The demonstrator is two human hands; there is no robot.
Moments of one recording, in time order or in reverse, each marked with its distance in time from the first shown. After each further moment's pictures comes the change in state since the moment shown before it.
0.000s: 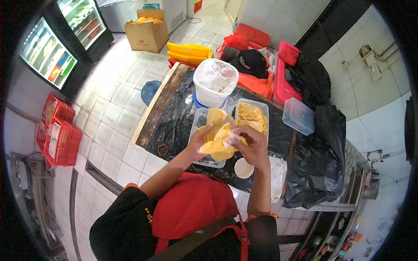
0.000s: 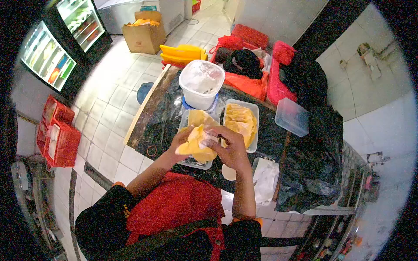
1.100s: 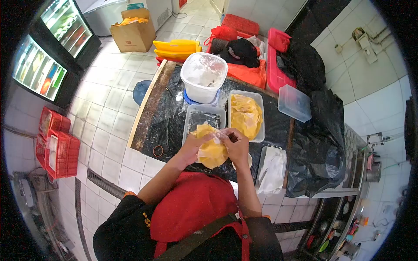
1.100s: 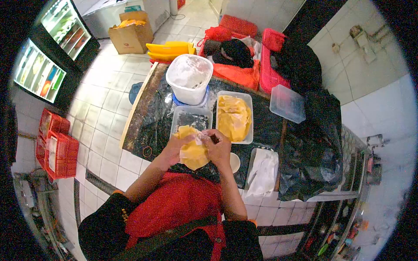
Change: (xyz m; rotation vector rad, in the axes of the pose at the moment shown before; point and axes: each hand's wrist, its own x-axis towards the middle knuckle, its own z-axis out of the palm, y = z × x) left_hand -0.006 -0.012 -0.002 0.415 0.279 -0.021; right_hand -0.025 0.084 0.045 0.134 0.363 0.274
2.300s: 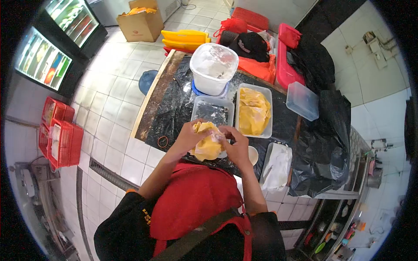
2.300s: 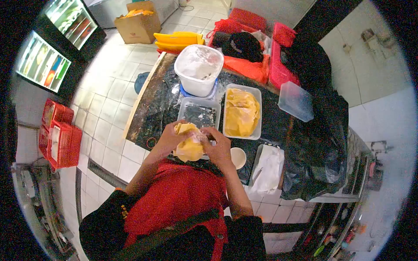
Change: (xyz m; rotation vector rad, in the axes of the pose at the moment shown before) left_hand -0.020 0.030 -0.019 0.590 0.098 0.154; right_hand -0.016 -0.013 0.008 -0.354 -0.271 -0.121
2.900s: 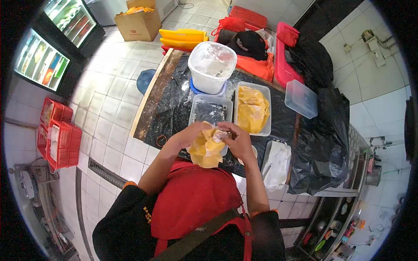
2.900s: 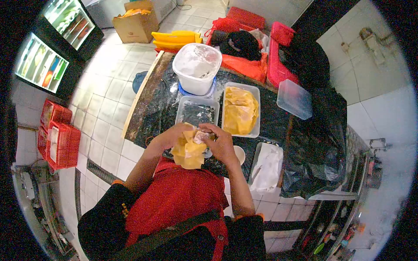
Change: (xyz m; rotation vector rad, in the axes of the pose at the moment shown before) left_hand 0.019 -0.009 -0.010 -0.145 -0.282 -0.243; right_hand 0.010 0.013 -0.011 0.170 -0.083 0.013
